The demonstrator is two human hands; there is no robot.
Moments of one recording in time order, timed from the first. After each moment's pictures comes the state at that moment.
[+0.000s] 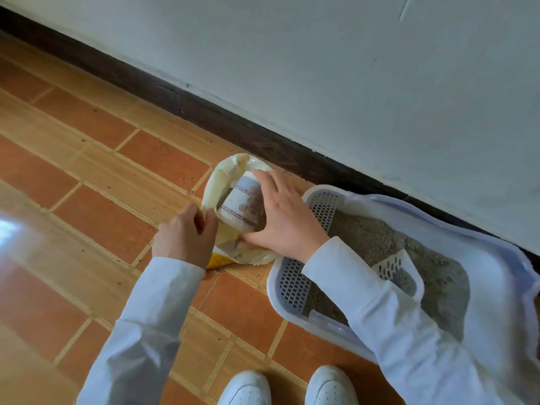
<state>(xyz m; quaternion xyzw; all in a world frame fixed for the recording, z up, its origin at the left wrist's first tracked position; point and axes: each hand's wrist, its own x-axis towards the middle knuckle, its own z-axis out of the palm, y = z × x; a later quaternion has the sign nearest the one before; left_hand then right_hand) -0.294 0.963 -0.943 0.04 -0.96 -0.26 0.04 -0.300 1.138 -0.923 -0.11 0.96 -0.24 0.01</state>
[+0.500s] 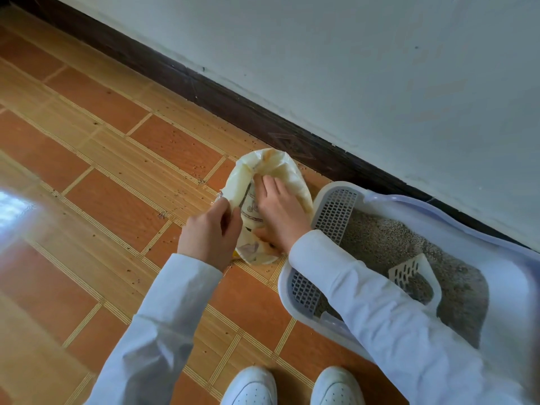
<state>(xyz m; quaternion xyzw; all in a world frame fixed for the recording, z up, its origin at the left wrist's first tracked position) -0.294 0.963 -0.960 -0.09 -0.94 -0.31 0.05 -0.324 1.112 -0.982 -0.16 0.99 -0.03 0.03</state>
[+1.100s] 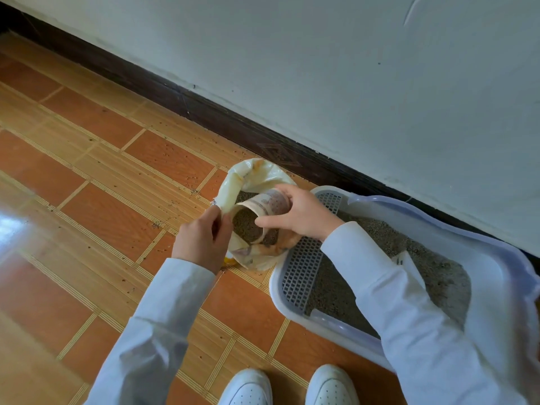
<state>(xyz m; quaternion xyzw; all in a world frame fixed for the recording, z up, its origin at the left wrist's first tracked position) -0.288 0.968 -0.956 -0.08 -0.94 -0.32 0.05 -0.313 1.173 -0.936 0.04 0.85 -0.48 0.22</state>
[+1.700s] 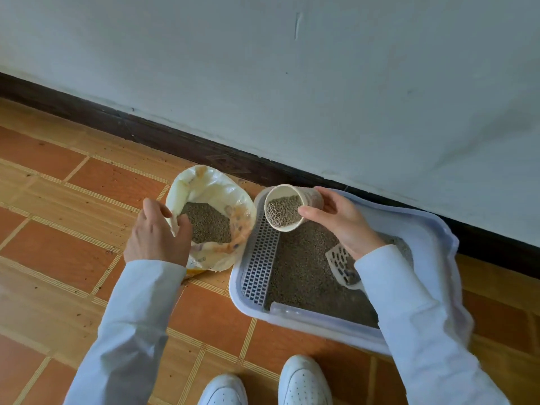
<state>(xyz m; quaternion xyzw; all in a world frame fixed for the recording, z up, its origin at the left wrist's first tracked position) -0.290 1.001 -0.937 0.03 -0.97 -0.24 0.09 -0.223 1.285 -0.924 0.21 0.74 -0.63 0.06</state>
